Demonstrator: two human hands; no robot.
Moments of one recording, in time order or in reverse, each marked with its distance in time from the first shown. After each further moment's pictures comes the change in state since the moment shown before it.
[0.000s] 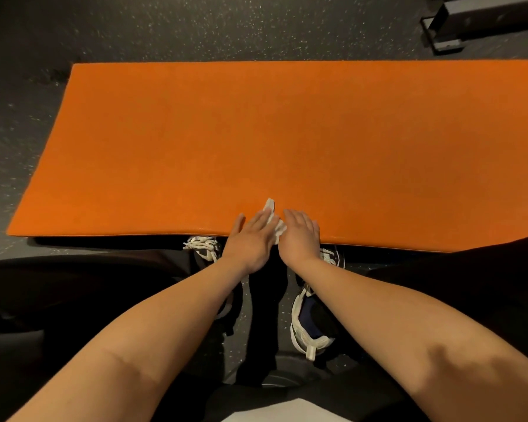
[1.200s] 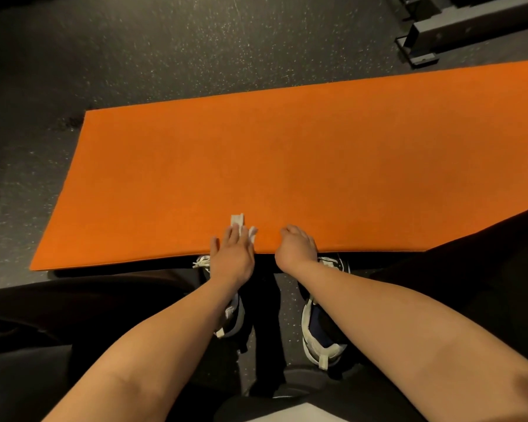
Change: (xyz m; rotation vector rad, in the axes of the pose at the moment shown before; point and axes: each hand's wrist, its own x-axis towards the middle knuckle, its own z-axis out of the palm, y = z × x) left_hand -0.017 -0.027 -0.010 -0.027 0.092 -0.282; right_hand -0.004 -0.021 -0.017 -0.002 -0.153 0.045
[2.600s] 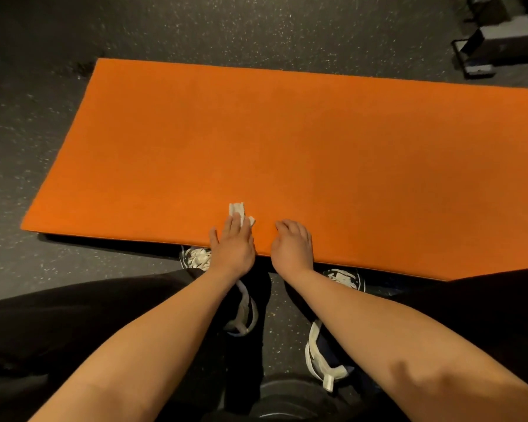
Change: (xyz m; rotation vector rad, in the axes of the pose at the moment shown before) left_hand 0.024 -0.034 0.004 -0.172 -0.069 -0.096; right_hand 0.035 -0.031 0.044 -0.017 0.173 -0.134
